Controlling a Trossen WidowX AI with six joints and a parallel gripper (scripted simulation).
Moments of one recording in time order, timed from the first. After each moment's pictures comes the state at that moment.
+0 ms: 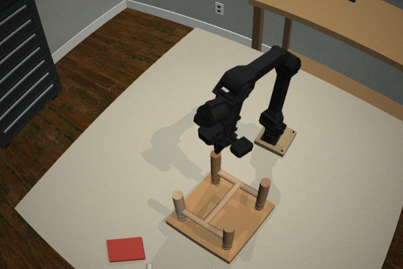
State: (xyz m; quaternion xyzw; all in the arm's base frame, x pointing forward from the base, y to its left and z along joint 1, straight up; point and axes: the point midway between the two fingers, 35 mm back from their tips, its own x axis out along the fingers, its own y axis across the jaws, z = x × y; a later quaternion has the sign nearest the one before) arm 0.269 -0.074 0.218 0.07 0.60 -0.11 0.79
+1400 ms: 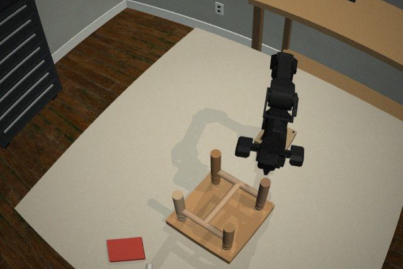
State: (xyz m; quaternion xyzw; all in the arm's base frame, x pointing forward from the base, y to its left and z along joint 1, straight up) arm 0.288 0.091 0.257 -0.10 0.60 0.12 0.78
